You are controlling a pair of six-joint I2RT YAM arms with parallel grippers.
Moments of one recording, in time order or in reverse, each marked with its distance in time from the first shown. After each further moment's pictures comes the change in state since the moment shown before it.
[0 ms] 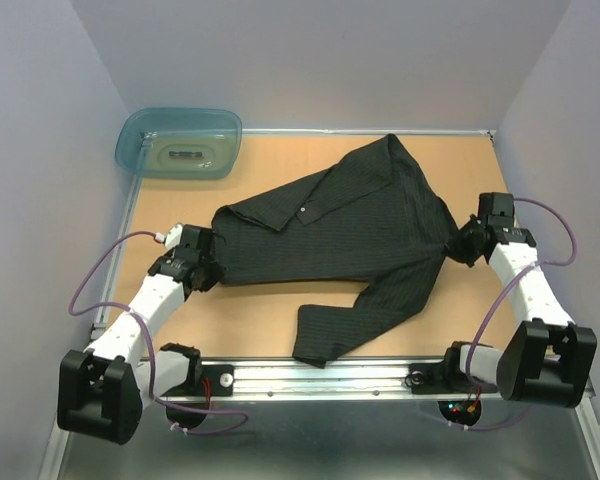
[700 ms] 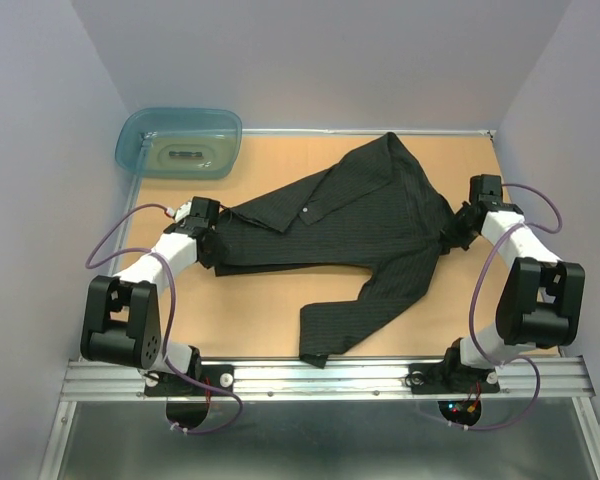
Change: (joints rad) left arm 0.054 0.382 0.198 0.123 -0.009 0.111; right arm 0.000 0.335 0.165 0.084 0.013 -0.029
